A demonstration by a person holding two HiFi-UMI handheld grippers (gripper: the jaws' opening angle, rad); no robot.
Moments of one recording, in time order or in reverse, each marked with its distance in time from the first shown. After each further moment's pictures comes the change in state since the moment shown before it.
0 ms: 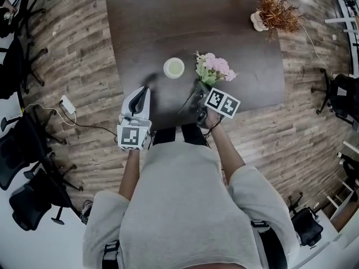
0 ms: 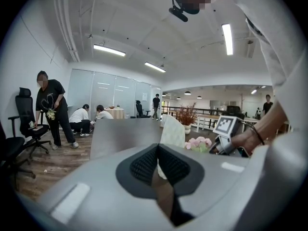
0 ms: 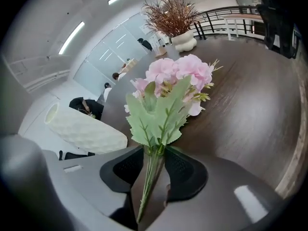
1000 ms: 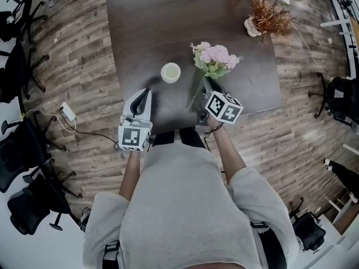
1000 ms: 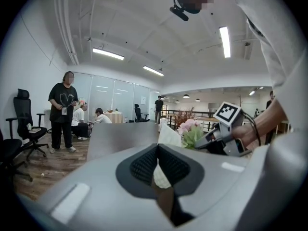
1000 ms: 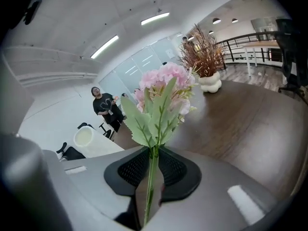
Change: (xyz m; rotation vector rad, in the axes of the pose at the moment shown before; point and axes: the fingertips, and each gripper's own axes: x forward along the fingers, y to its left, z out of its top) left arm 0.005 -0.010 0.017 0.014 -0.046 -0.010; right arm -0.047 0.049 0.073 -0.240 -0.279 0.114
